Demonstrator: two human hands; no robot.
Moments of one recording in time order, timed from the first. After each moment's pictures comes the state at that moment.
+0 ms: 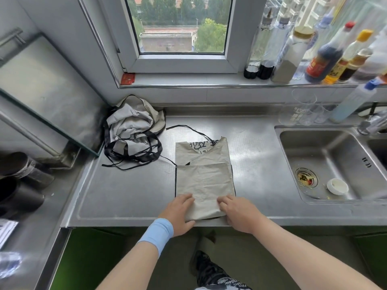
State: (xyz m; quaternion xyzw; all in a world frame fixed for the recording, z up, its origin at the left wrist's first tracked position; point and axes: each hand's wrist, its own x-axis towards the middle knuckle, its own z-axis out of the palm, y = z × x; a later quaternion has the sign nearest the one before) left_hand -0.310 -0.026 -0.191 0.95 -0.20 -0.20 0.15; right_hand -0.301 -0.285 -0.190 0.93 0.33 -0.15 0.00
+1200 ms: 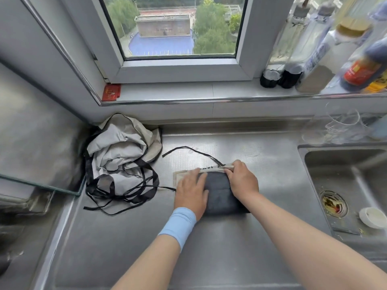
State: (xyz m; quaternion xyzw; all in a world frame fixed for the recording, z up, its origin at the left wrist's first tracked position) left_hand -0.105 -0.078 -0.202 0.99 -0.11 -0.01 0.12; right_hand -0.062 -0.260 -0.205 0.96 -0.11 -0.06 -0.24
